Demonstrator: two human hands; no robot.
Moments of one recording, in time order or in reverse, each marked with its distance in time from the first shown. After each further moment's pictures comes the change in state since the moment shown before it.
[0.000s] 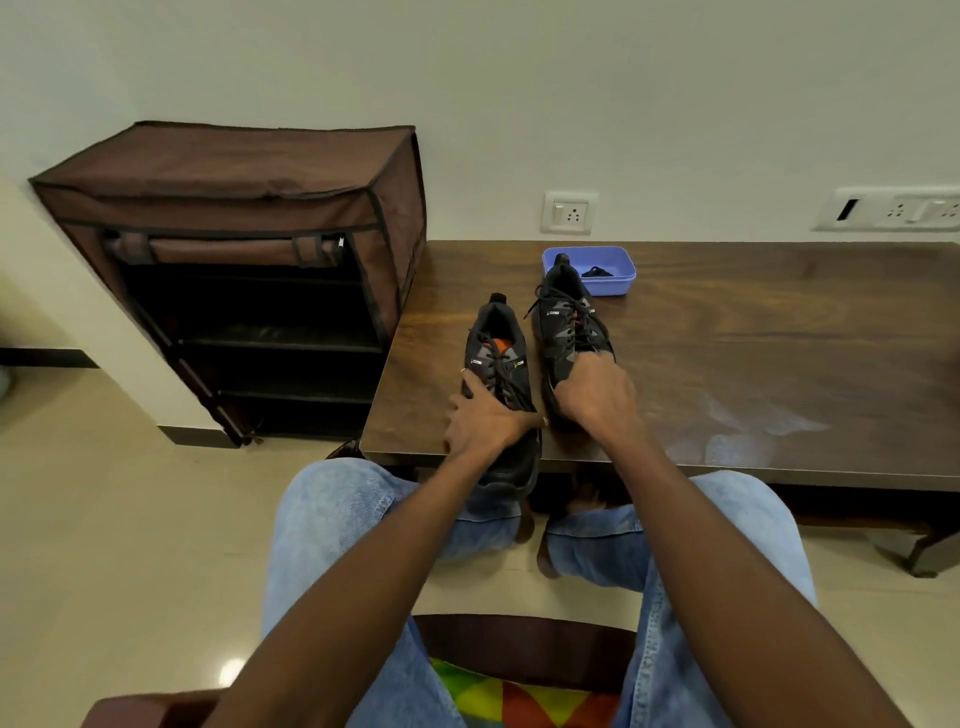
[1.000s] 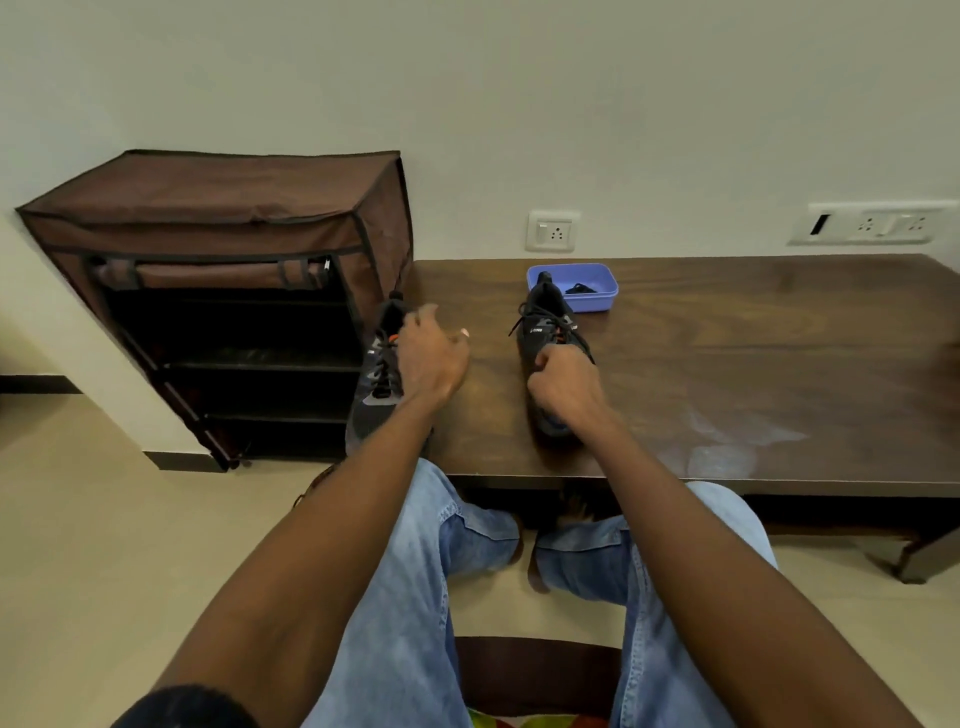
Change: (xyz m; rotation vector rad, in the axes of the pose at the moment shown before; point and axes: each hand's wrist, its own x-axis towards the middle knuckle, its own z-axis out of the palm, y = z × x) left_hand 0.041 0.030 -0.071 -0.100 0.482 0.411; right_hand 0.027 -0.004 -0.002 0.210 0.026 -0.095
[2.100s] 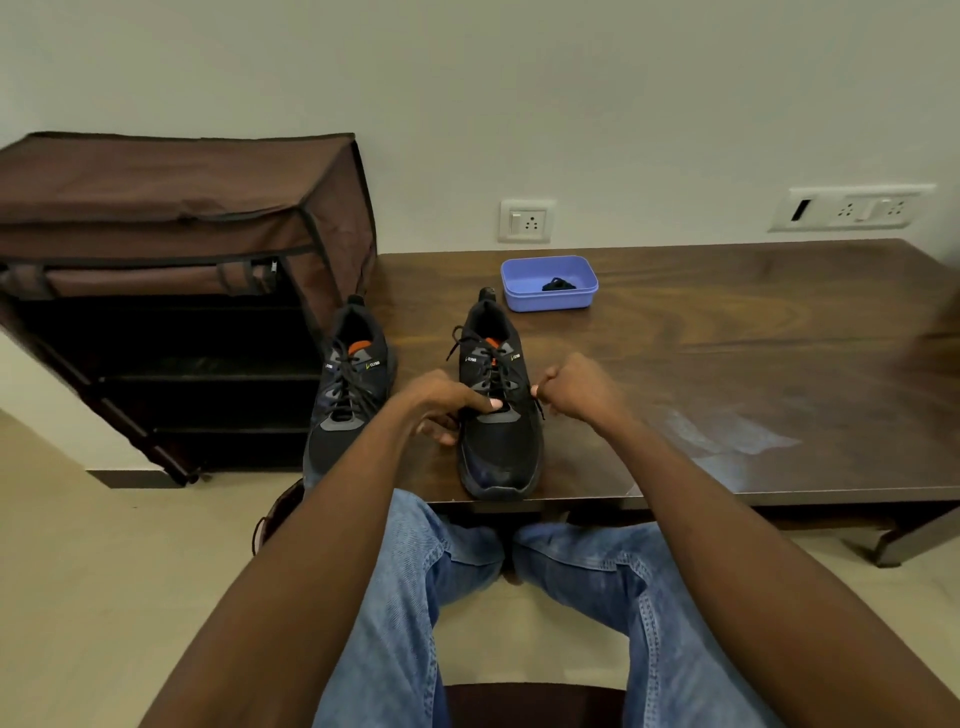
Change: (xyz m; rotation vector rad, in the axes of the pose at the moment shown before) left_hand 0.013 0.003 0.033 -0.197 -0.845 -0.433; right_hand 0.051 0.043 -0.006 0.040 -0.201 0.130
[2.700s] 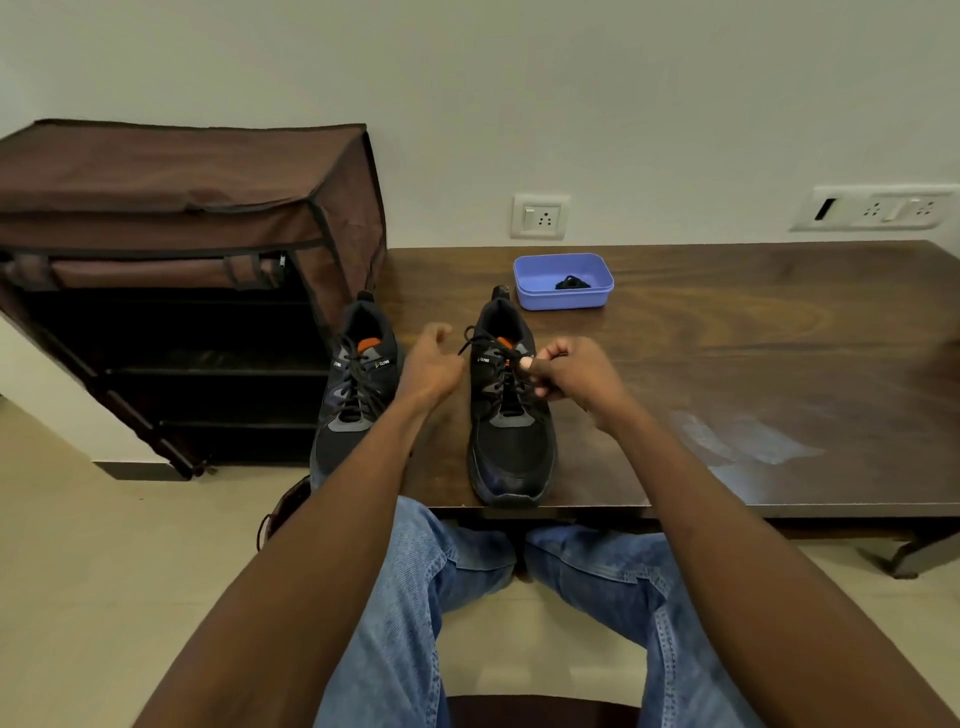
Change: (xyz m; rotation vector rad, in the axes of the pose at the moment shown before) left_hand 0.028 0.002 -0.013 -0.110 0.401 0.285; right_hand 0.009 -0.018 0.005 0.609 -0.033 -0.068
